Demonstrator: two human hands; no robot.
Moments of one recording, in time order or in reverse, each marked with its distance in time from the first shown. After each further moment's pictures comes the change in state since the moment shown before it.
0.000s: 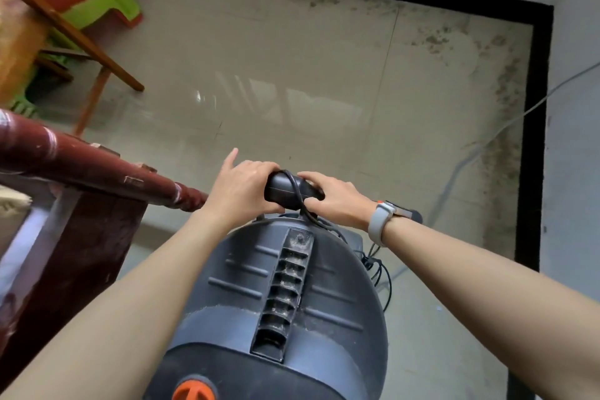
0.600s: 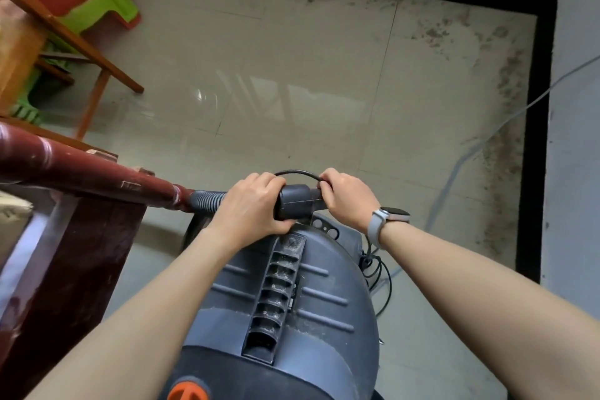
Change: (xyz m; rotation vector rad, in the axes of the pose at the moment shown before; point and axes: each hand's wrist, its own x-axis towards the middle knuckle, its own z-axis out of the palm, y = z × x) left_hand -0.013 0.023 0.007 -0.008 0.083 0.162; right_hand 0.005 0.040 0.005 -0.105 0.226 0.057
